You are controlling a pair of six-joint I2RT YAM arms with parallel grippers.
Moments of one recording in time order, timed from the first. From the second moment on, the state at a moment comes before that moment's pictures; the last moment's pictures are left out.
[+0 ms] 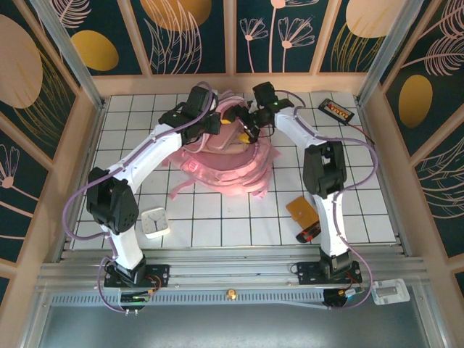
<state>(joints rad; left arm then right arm) -0.54 1.82 1.68 -0.60 -0.14 -0.29 0.41 2.21 1.92 -0.65 -0.66 0.88</state>
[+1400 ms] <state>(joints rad) -0.11 1.62 1.20 -0.40 0.11 -0.63 0.43 1.99 1.71 -0.99 -0.35 0.76</state>
